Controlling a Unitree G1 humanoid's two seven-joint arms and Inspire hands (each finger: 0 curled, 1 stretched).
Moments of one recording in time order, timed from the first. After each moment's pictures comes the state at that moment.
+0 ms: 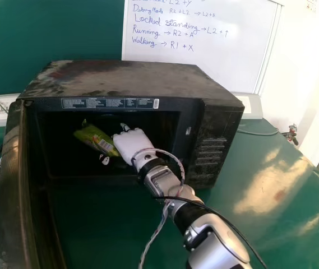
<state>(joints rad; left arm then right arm) -0.13 0.25 0.64 0.49 -0.67 -0.36 -0.73 -1.20 -0.05 0.72 1.27 -0.97 -0.13 -0.37</state>
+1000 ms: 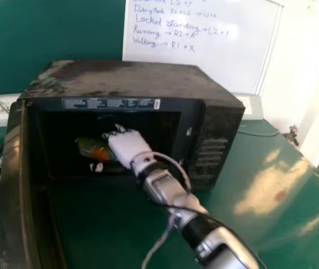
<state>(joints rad) -0.14 0.25 0.64 0.49 -0.67 -0.36 -0.73 -0.95 -0.22 0.68 0.72 -0.92 -0.09 -0.18</state>
